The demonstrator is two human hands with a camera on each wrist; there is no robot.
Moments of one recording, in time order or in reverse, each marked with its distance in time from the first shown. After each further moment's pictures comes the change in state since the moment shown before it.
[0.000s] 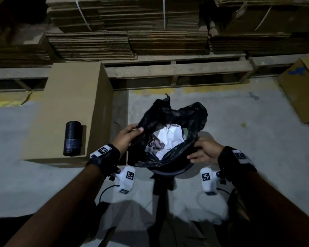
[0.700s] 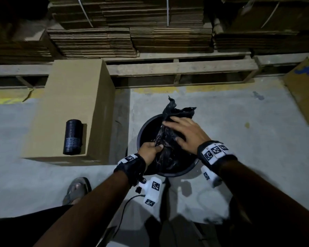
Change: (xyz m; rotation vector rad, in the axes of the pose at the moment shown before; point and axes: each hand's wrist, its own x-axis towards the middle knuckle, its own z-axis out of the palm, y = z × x) left_hand 0.005 -0.052 0.069 -0.019 -0.028 -0.172; right_hand 0.021 -0.029 0.035 -1.359 0.169 -0.969
